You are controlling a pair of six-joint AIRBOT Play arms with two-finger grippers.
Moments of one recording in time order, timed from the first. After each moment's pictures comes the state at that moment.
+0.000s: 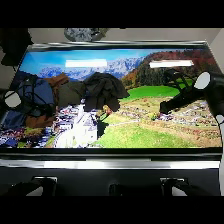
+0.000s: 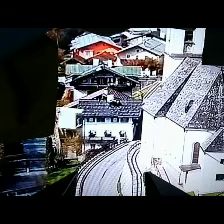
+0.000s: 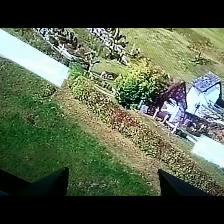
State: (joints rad) left arm -0.11 -1.12 1.15 1.60 -1.29 -1.73; right arm -0.02 -1.30 1.35 -1.41 1.39 1.09
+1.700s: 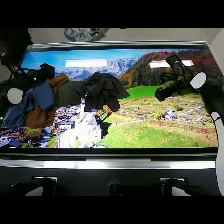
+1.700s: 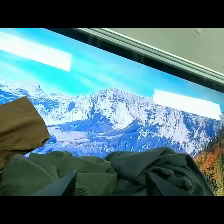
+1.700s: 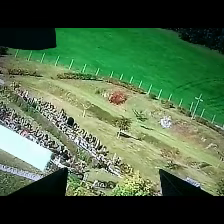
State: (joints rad) left arm -0.11 -1.19 1.22 1.54 -0.47 -1.93; right arm -0.02 -1.37 1.35 -1.29 1.00 1.03
